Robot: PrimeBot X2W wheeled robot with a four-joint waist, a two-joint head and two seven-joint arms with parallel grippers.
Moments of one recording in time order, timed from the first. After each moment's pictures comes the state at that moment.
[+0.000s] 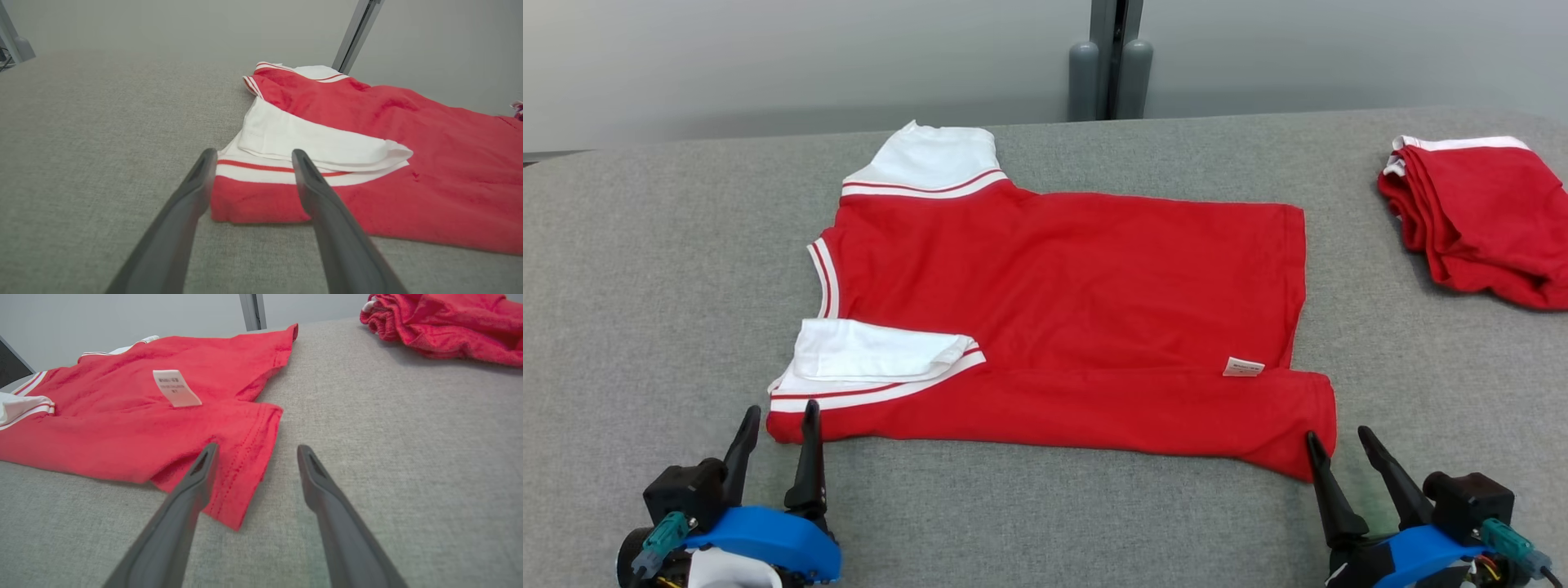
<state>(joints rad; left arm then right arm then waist) -0.14 0.25 -0.24 0.43 -0.50 -0.02 -0.26 -0.07 -0.19 0.13 0.39 0.34 0.13 -0.26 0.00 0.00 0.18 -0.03</state>
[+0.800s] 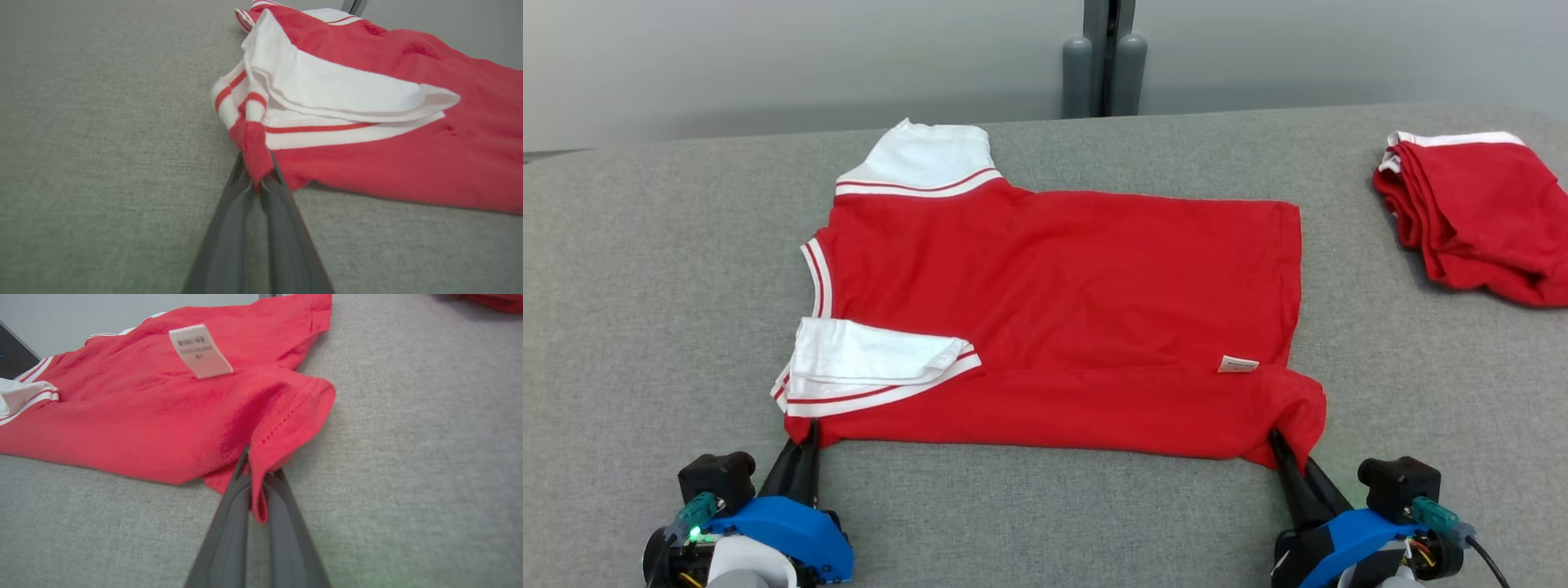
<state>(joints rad) -0.26 0.23 -0.29 0.71 -0.51 -0.09 -0.25 -0.18 -0.11 0.19 0.58 0.34 0.13 -0.26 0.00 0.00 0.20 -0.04</state>
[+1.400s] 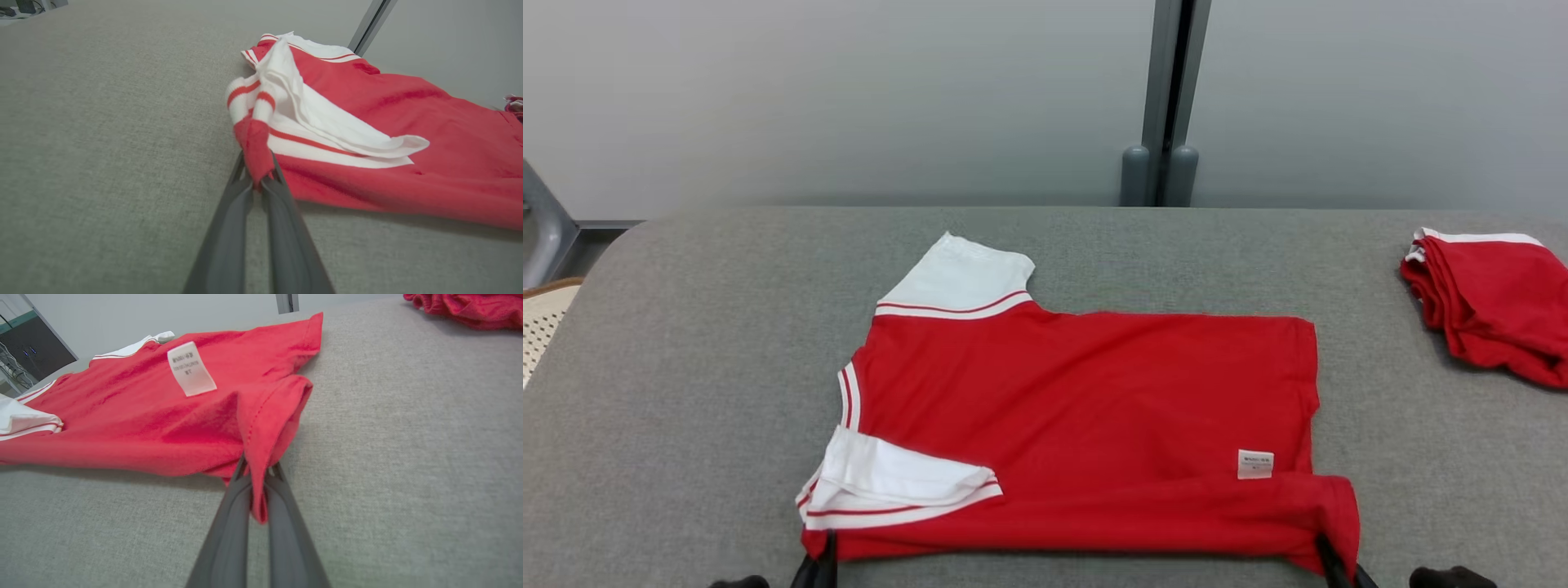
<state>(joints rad) 0.02 0.19 -0.24 0.53 -0.52 -0.07 -0.26 0.06 -0.16 0.17 0.44 0.37 0.13 -0.26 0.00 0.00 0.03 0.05</state>
